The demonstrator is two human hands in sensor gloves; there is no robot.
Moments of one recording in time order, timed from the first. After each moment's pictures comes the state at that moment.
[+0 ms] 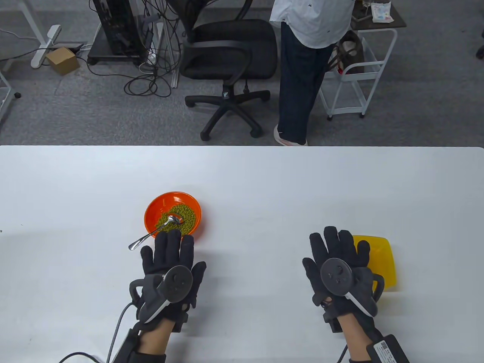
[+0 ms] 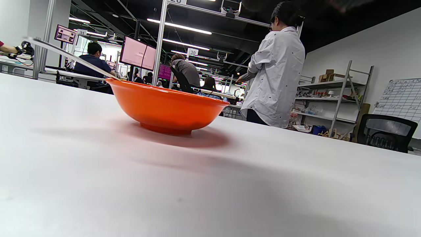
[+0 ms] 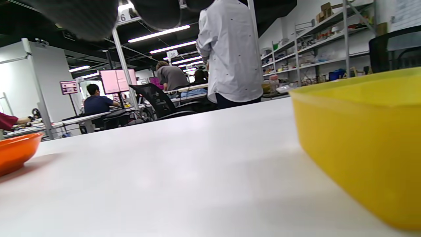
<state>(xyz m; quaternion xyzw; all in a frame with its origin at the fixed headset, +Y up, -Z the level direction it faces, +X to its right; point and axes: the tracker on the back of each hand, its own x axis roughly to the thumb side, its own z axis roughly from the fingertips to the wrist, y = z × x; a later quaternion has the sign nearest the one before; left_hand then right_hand) -0.193 -0.717 -0.233 0.06 -0.04 0.10 0.99 0.186 -0.704 -0.238 0.00 -0.06 0.99 0.12</state>
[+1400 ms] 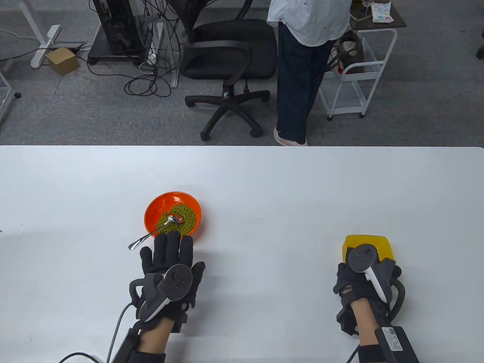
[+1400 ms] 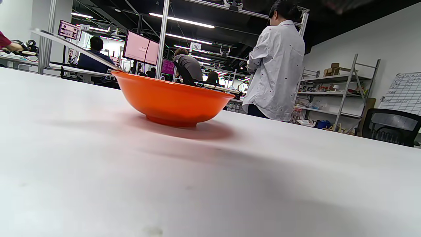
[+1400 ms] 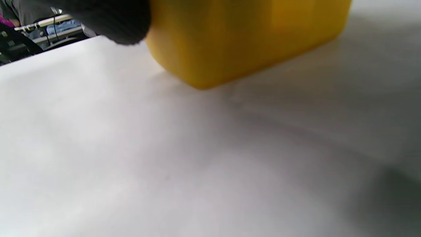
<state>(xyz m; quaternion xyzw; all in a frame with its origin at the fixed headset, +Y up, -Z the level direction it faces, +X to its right) -0.194 -0.720 -0.234 0.05 -0.03 0.10 0.99 0.254 -0.763 -0.261 -0.23 0.11 0.95 0.16</state>
